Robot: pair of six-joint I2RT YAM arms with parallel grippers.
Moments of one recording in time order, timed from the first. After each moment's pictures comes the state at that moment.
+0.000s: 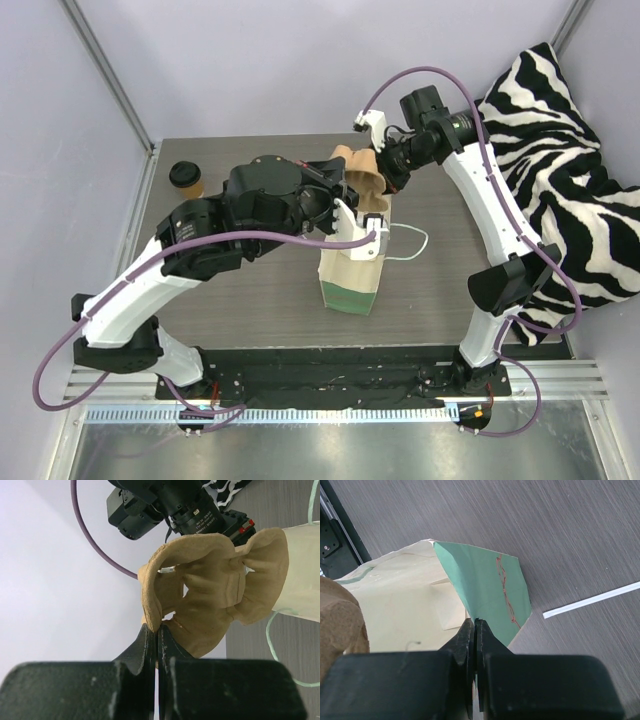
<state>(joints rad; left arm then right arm) -1.21 1.48 2.14 -0.90 -0.36 1.24 0.38 1.81 2.14 -1.32 -0.56 -0.45</state>
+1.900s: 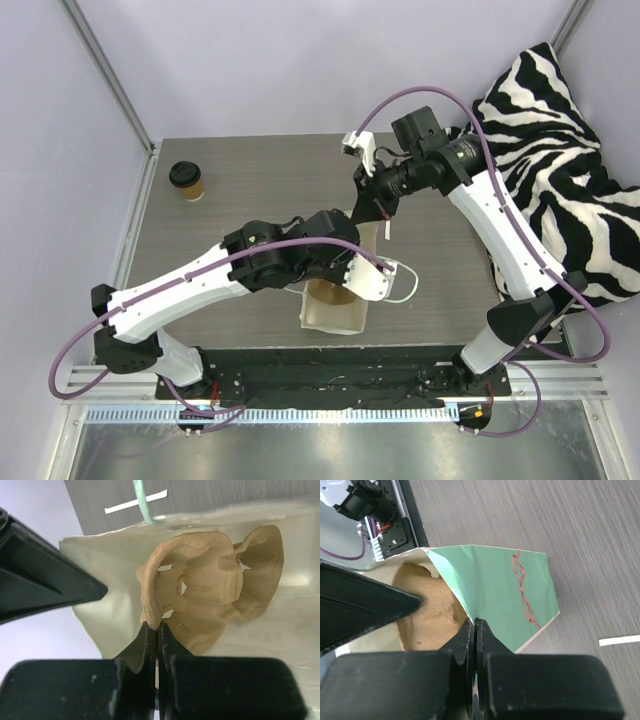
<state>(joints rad) -1.23 1.48 1.75 -1.07 -0.27 0.92 0.51 1.61 1.94 -1.24 -0.67 -0.36</state>
